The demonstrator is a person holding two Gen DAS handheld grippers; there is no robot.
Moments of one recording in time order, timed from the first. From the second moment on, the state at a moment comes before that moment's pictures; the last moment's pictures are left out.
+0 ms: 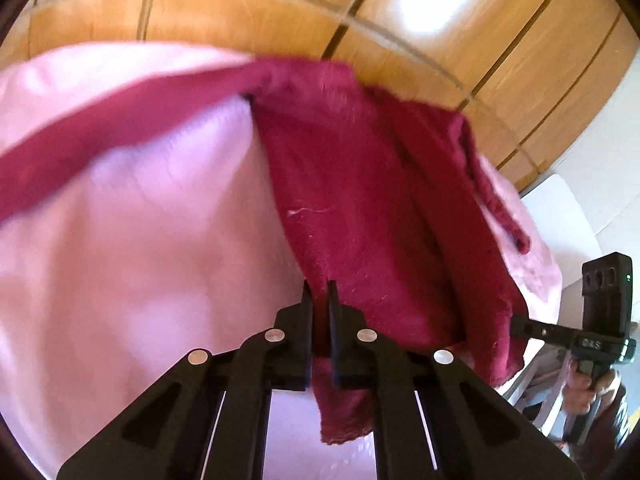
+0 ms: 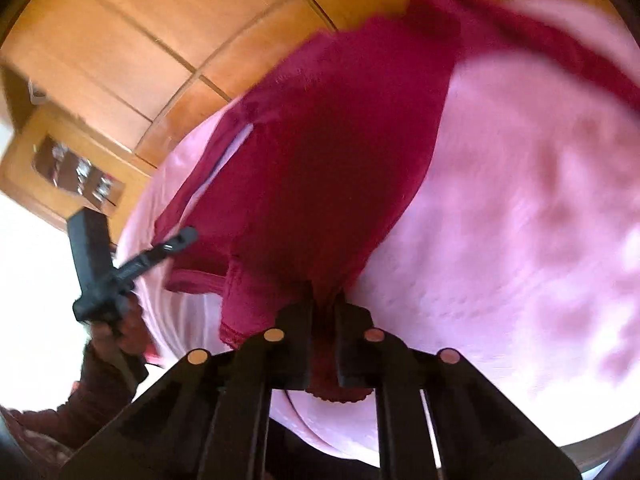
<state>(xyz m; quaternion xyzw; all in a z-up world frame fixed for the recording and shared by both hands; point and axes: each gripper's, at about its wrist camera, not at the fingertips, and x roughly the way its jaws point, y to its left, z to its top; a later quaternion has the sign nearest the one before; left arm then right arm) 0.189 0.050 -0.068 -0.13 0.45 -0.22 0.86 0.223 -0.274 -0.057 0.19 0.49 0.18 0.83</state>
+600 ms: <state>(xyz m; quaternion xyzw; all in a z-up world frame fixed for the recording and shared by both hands) 0.126 0.127 -0.069 -0.11 0.48 -0.19 0.85 0.173 -0.317 -0.091 0.04 0.56 0.07 0.82</state>
